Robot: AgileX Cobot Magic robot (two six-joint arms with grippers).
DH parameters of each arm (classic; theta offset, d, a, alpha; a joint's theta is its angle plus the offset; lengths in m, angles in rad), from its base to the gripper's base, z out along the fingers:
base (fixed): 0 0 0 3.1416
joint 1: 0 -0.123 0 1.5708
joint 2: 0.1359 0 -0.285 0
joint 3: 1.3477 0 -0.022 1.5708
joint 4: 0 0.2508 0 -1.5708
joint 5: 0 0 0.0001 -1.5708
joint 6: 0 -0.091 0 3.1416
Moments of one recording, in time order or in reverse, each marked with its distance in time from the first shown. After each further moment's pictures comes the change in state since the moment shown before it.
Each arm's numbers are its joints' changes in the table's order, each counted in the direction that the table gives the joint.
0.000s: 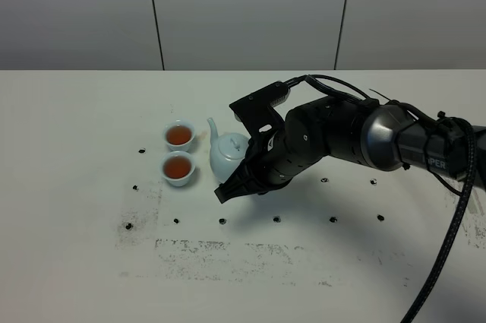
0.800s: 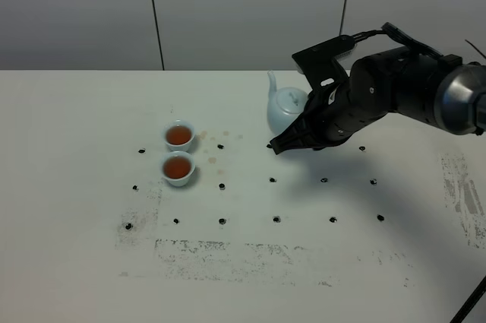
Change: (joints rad) left arm 0.000 0.000 0.000 0.000 0.000 0.000; right arm 0.178 -0.114 0.000 -0.076 0.073 -0.015
